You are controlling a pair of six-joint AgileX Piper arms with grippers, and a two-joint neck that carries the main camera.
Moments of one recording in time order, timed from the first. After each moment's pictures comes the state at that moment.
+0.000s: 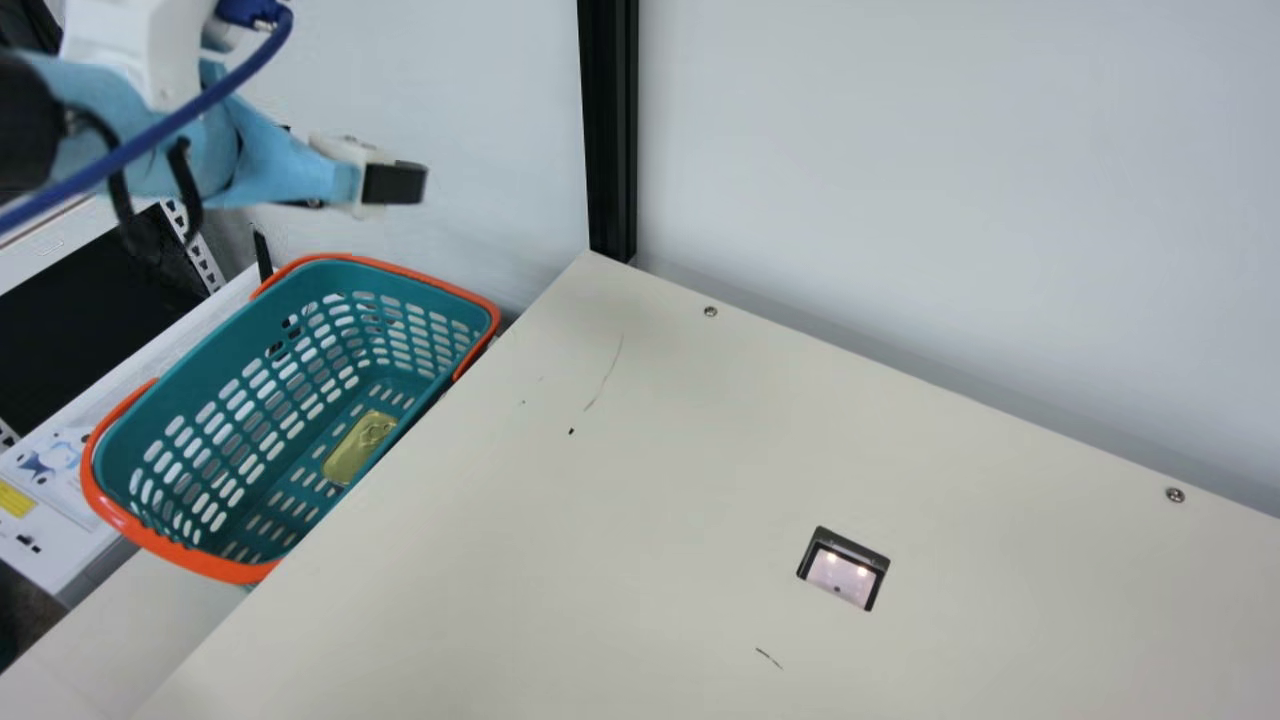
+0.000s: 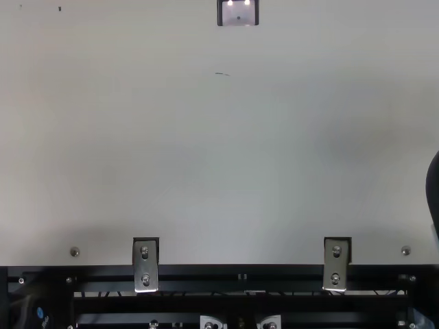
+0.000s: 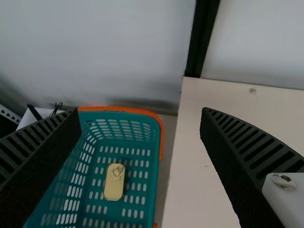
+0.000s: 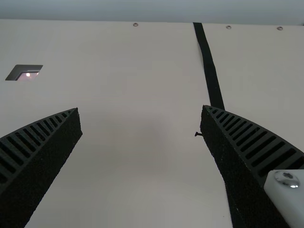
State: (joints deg) left arm 22.5 79.7 -74.3 -13.3 42.3 21.6; right arm -4.0 13.5 -20.2 4.9 38.2 -6.4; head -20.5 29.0
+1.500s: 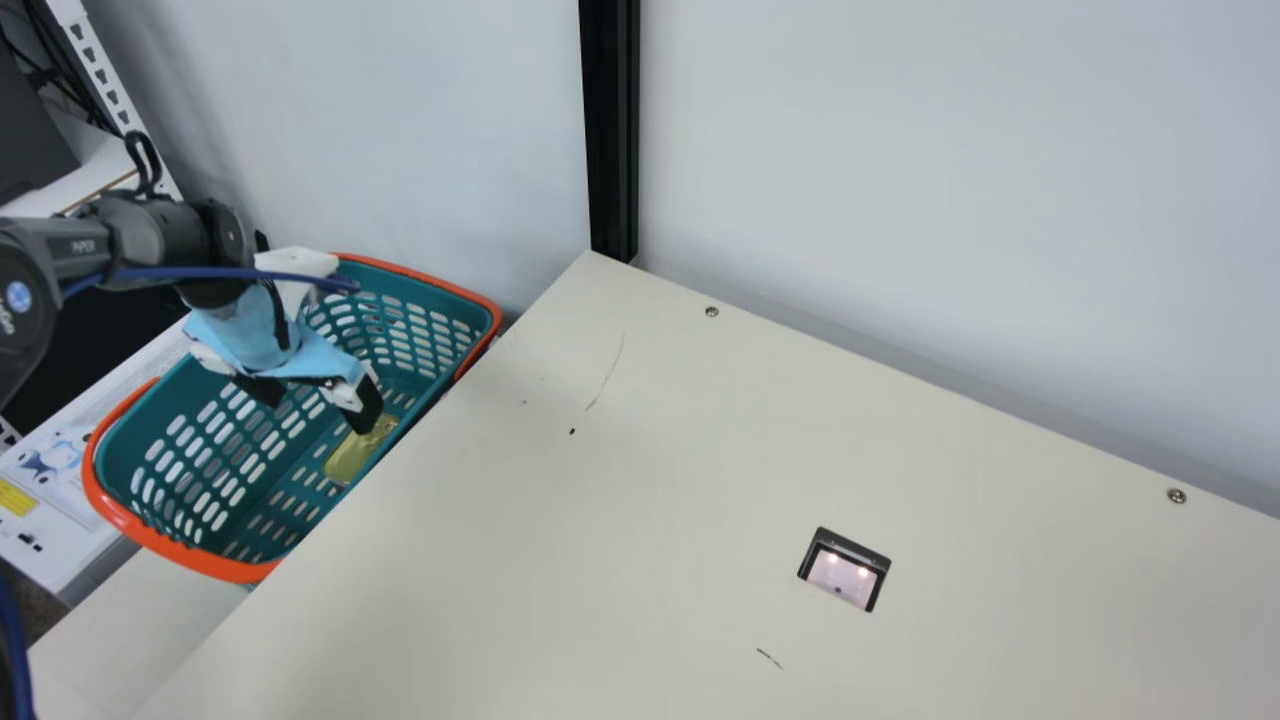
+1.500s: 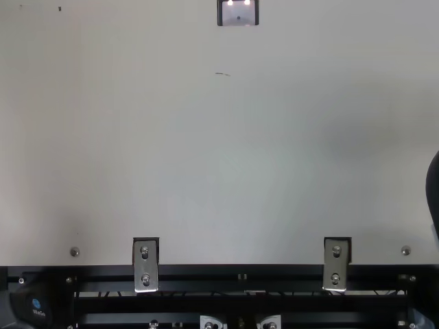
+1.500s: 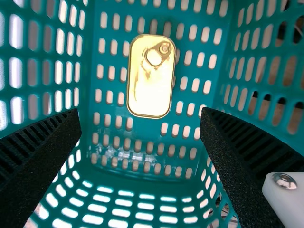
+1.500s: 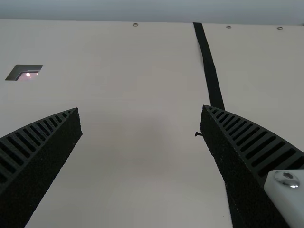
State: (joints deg) left arm 32.4 125.7 -79.0 -2.2 38.6 23.0; right arm -4.0 13.5 -20.2 4.9 38.2 -6.4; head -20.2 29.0
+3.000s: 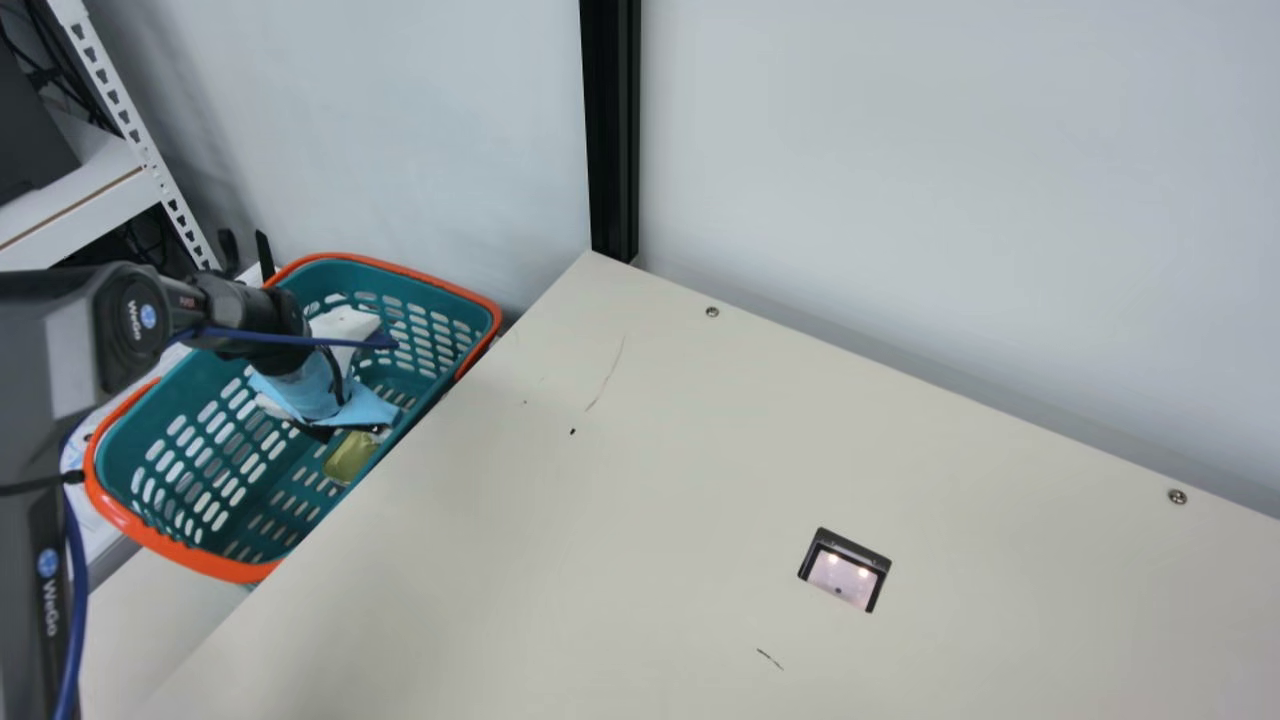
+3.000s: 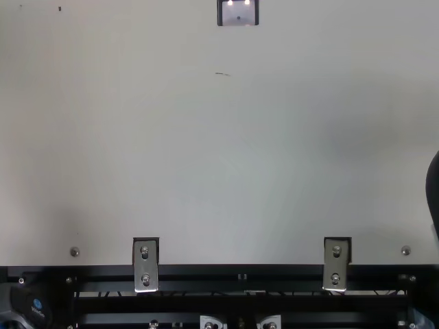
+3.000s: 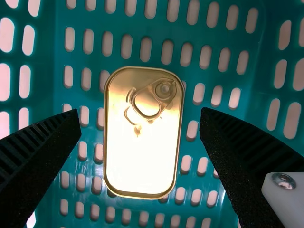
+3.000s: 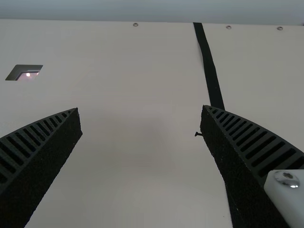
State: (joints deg) left arm 31.8 143.3 -87.5 -7.6 28.7 27.9; right arm -4.0 13.5 -20.2 4.9 38.2 -6.4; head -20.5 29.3
